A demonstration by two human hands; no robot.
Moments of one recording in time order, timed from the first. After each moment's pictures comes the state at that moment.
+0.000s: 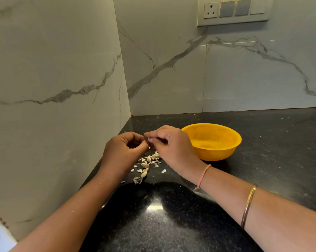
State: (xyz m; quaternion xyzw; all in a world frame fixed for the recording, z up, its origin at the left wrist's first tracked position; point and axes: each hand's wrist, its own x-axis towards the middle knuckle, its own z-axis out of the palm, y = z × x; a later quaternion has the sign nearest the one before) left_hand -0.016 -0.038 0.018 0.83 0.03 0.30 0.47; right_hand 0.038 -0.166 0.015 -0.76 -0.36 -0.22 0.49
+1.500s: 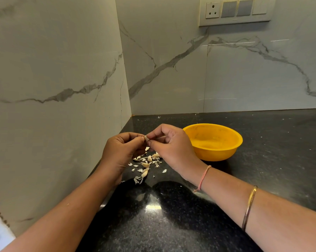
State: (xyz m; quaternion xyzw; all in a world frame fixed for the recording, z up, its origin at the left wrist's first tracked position) left_hand -0.013 -0.039 0.021 0.70 0.05 0.23 0.68; right_hand 0.035 -0.162 0.012 -0.71 -0.33 -0.12 0.62
